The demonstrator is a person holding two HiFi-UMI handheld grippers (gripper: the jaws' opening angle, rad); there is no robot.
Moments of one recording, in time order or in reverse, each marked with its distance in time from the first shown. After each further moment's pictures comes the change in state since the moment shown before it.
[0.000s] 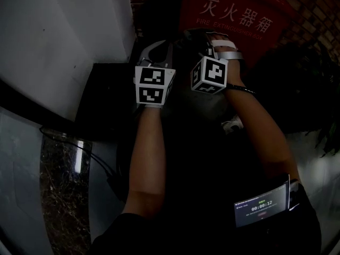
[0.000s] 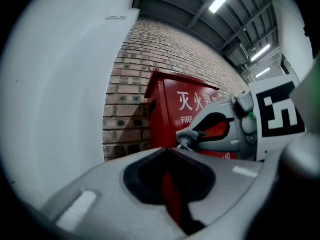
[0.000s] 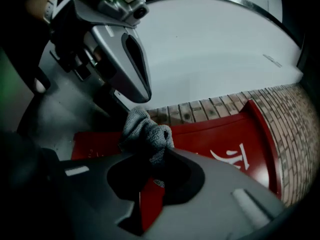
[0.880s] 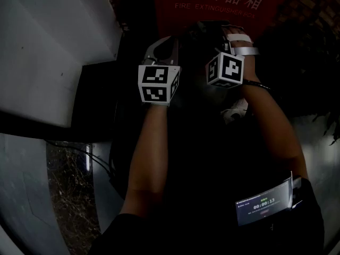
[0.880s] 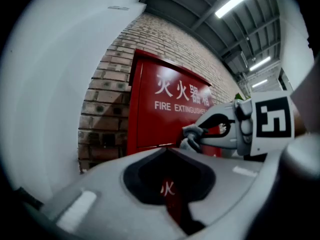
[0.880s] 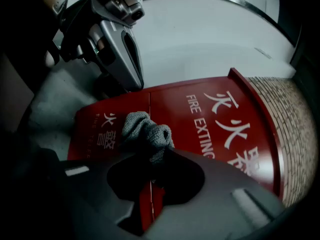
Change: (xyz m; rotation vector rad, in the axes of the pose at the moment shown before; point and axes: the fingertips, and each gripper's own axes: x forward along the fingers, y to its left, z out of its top) left arm 0.036 -0.068 -0.023 -0.095 0.009 -0.113; right arm -0.019 0.013 -0.096 0.018 0.079 -0.053
